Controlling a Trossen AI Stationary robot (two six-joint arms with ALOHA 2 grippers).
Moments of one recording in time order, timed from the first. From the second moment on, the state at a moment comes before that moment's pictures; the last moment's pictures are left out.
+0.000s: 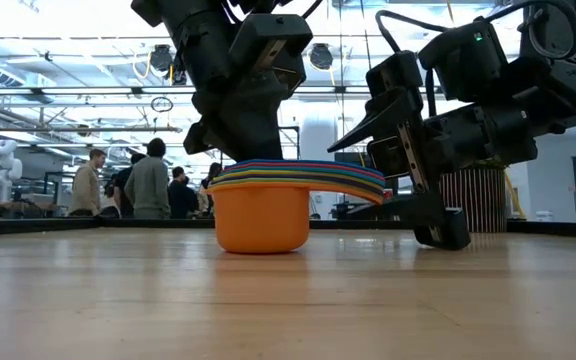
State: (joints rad) left arm -0.19 1.86 1.28 -0.47 -0.03 -0.74; right arm 0.12 1.83 0.44 1.07 -0.19 1.48
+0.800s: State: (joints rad) left arm -0.19 1.85 1.34 -0.57 0.06 -0.82; right arm 0.12 1.83 0.43 1.11 -0.19 1.43
